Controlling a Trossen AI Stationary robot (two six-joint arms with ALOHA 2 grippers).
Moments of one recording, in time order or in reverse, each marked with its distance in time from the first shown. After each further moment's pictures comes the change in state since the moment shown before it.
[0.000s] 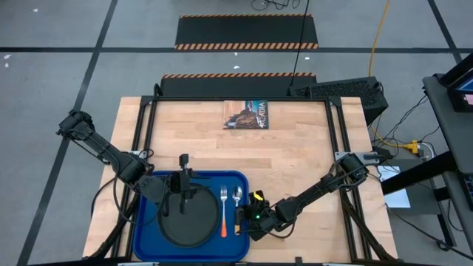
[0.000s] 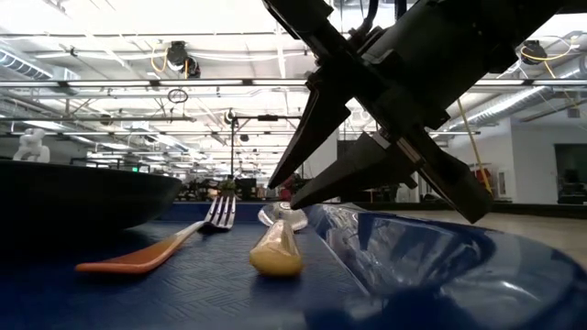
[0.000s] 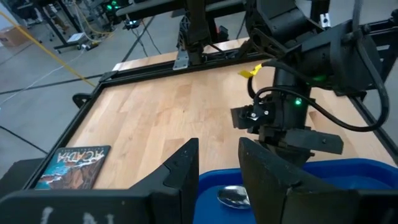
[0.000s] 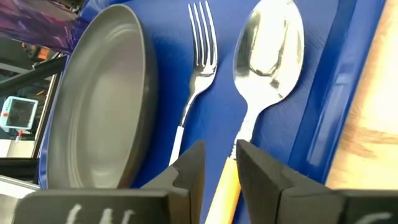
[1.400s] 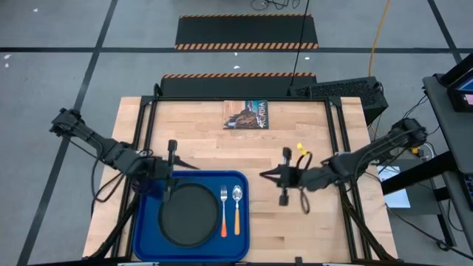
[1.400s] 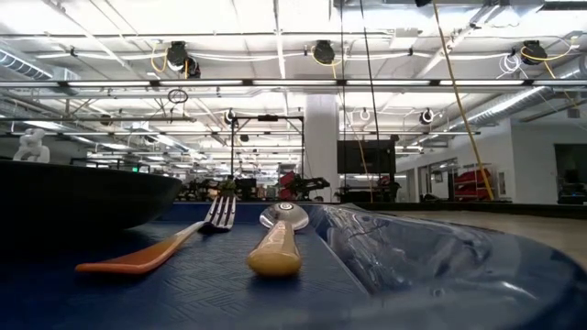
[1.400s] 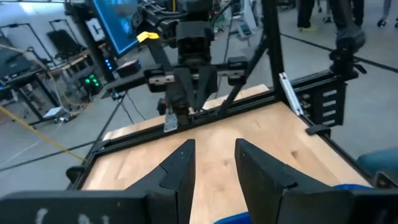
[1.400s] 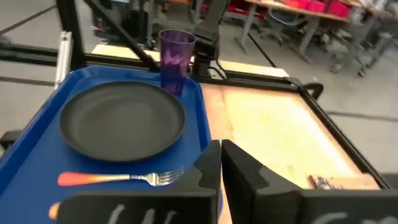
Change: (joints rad) left arm 0.077 -0.284 -0.121 0.163 0.214 0.308; right arm -0.098 -0.827 -0.362 0.070 -0.066 -1.665
